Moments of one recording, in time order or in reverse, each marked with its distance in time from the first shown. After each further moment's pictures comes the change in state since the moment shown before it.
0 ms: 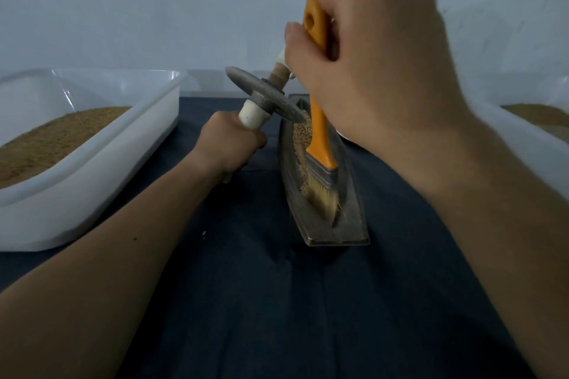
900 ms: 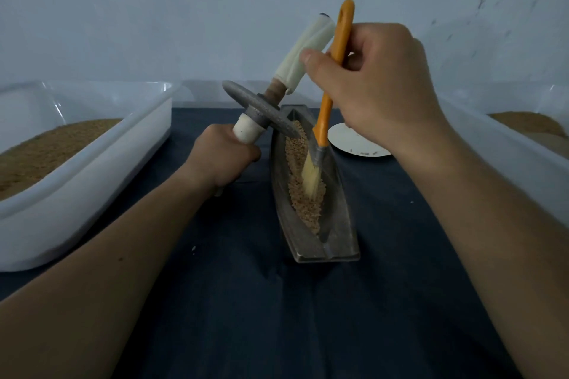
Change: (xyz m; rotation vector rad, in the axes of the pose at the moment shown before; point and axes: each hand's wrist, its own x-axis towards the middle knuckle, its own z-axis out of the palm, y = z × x) left_hand -0.002 0.001 0.001 0.065 -0.005 0.023; right_hand -0.005 0.025 -0.011 0.344 -0.187 0.257
